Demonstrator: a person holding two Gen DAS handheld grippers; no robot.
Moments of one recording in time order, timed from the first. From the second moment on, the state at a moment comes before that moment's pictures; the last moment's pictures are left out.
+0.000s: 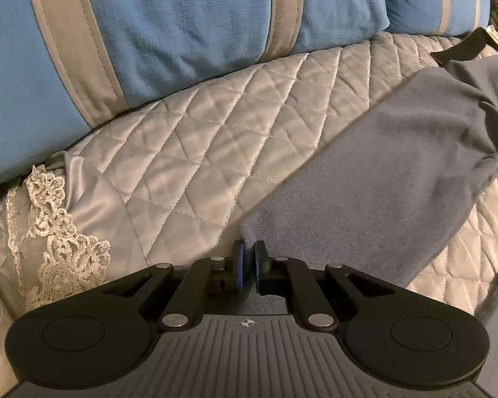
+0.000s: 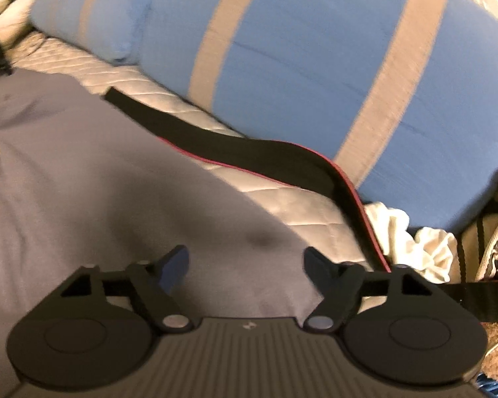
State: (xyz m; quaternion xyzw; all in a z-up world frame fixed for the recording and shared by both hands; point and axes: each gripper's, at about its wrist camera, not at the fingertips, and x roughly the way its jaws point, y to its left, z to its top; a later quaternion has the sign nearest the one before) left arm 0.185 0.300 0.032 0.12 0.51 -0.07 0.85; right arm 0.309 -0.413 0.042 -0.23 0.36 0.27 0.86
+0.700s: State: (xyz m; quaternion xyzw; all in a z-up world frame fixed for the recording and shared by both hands) left arm 0.182 0.295 0.043 0.15 0.48 -0.04 0.86; right arm 0.352 -0.449 0.047 -0.21 0.33 0.20 0.90
